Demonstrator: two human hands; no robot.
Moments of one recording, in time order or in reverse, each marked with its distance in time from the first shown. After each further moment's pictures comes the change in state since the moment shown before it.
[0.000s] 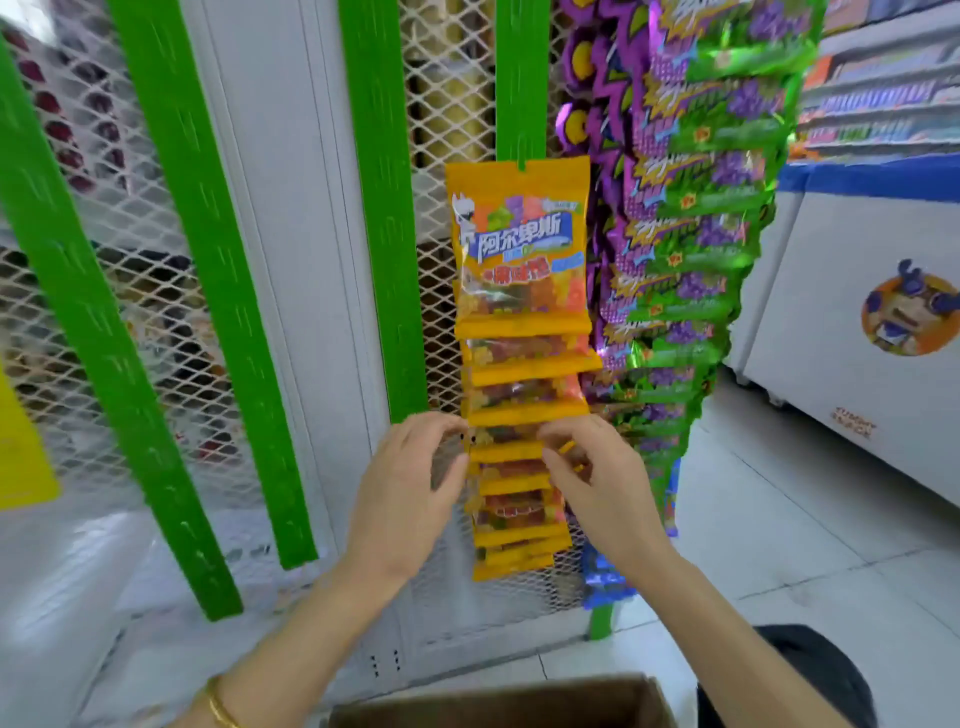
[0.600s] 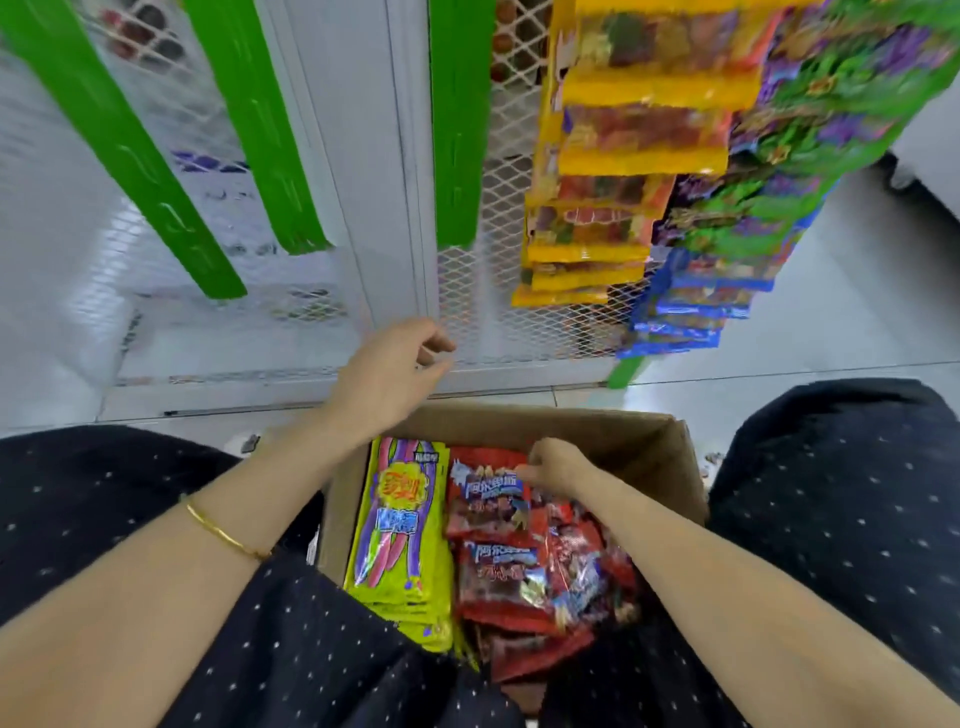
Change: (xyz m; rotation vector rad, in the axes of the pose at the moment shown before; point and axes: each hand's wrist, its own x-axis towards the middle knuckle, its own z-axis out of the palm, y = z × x) left_hand -0.141 -0.111 0.056 0.068 -0.555 -0.462; right_hand -0.199 0.160 0.168 -0.335 -1.151 0.784
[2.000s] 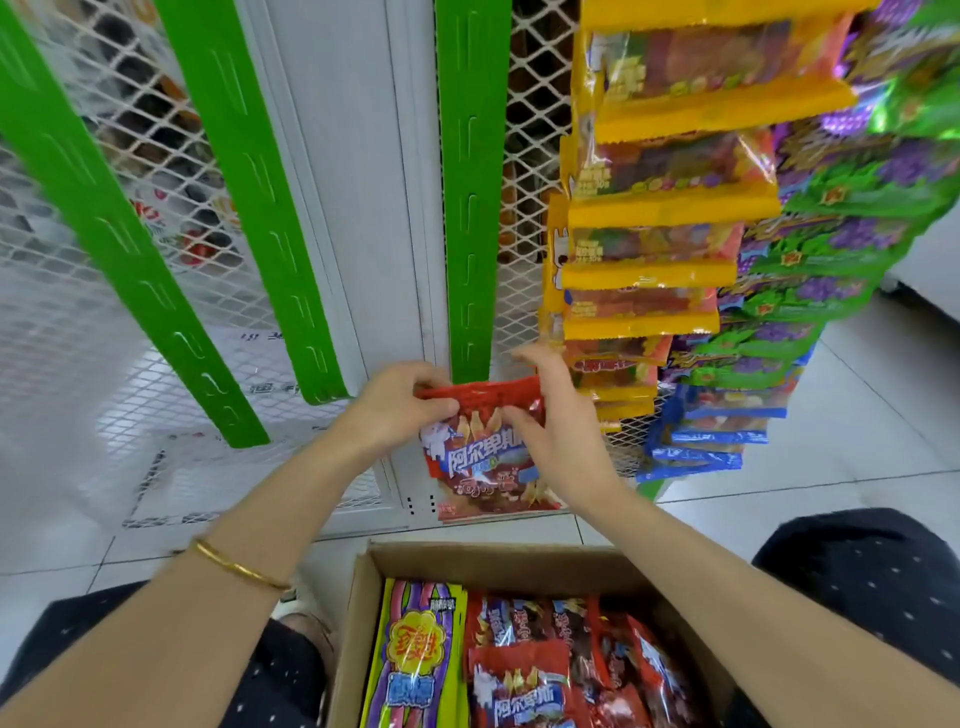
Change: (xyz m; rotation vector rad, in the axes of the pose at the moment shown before) left_hand 0.067 0.025 -0.069 -0.279 0.019 -0.130; right_hand -0.057 -0.114 -0.125 0.411 0.764 -0.734
